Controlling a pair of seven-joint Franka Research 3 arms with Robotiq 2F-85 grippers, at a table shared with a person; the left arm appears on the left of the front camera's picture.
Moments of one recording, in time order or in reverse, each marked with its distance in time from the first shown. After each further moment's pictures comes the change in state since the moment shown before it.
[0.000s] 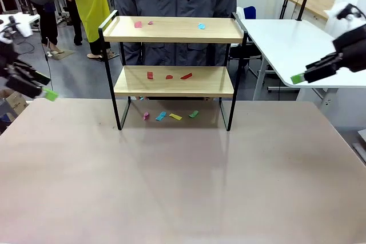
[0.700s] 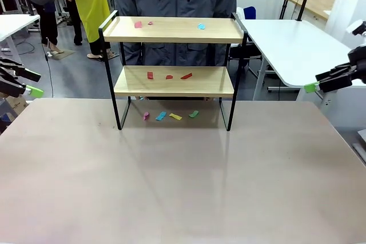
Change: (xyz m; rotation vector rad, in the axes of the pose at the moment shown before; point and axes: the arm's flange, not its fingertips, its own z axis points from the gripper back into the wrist) left arm -0.024 0.026 0.007 -0.018 -0.077 -0.028; right arm -0.029 -0.037 -0.005 0.050 -0.022 -0.025
